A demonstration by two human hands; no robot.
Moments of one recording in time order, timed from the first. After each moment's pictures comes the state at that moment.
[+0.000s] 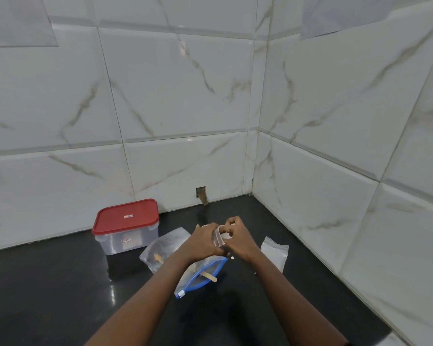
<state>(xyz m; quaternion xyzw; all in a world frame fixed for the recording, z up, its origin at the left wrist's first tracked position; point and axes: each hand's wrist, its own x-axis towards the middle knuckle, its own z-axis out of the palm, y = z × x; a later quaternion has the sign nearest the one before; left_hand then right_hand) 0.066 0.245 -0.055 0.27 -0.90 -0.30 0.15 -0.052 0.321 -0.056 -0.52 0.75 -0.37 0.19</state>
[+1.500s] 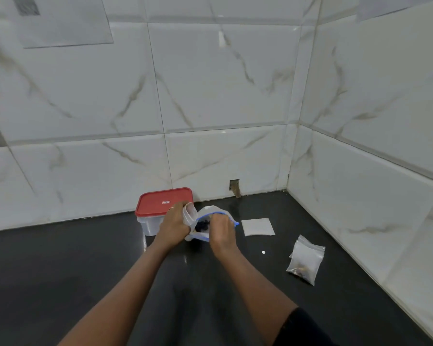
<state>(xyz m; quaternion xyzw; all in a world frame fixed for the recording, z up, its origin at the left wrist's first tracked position) 0.178 0.208 -0.035 0.46 -0.79 -0.29 0.30 0.059 0.259 -0.045 -0.55 0.81 -0.19 0.10</state>
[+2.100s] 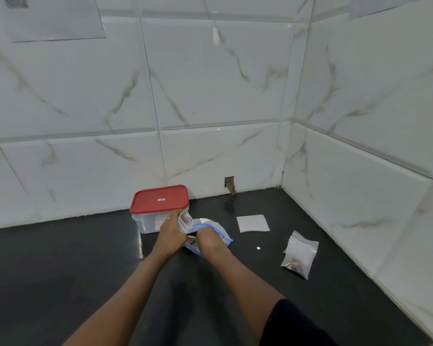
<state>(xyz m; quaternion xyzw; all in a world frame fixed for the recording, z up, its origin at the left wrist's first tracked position) 0.177 0.221 -0.064 0.46 -0.75 -0.33 0.34 0.070 0.265 -0.069 -0.54 0.76 -0.22 0.28</state>
